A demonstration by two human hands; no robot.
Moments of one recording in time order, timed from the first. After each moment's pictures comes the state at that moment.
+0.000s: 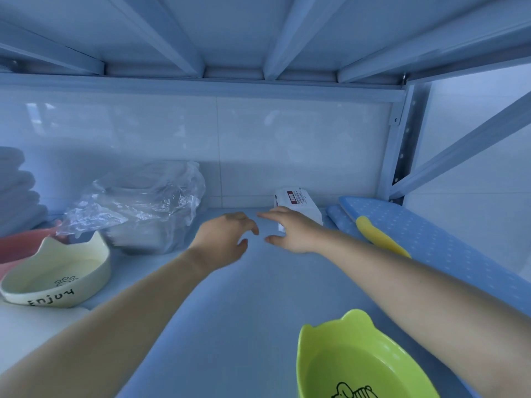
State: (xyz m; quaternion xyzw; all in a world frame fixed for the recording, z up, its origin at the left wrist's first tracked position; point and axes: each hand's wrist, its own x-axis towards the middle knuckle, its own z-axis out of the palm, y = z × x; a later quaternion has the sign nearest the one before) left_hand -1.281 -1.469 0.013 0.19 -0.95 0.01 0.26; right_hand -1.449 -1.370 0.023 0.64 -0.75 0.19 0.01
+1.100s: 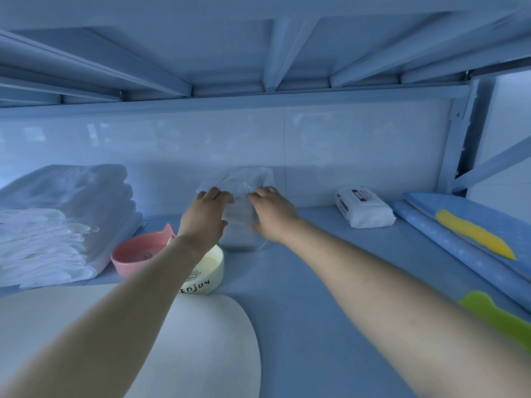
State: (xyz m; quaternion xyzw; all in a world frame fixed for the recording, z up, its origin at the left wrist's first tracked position) left_hand -1.110 -1.568 0.060 0.31 -0.90 0.05 0.31; right_hand -1.250 -1.481 0.067 0.63 -0.74 0.17 0.17
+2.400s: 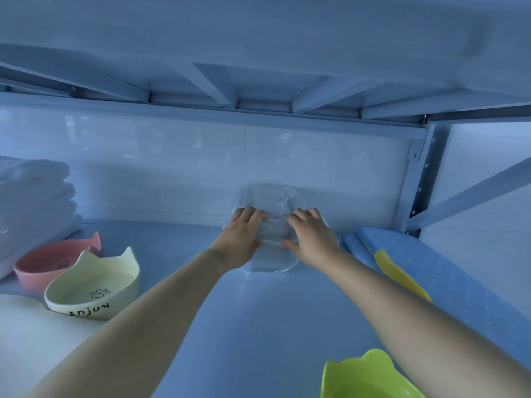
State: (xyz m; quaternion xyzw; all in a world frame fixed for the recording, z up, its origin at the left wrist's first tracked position) left_hand -1.275 -1.488 0.047 0.18 -0.93 -0.04 0.32; right_hand -1.418 -1.374 0.063 0.59 -0.76 0.18 0.20
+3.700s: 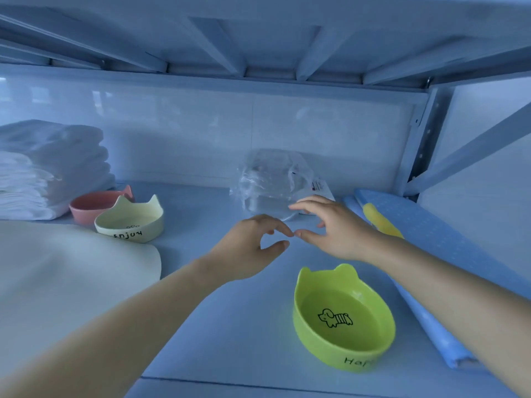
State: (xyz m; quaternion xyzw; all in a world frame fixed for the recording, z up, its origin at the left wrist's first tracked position) left_hand -1.195 -1.337 0.023 0.15 -0.92 -0.22 0.30; right_hand -1.376 -1.240 0.055 0.70 -0.65 0.27 0.06
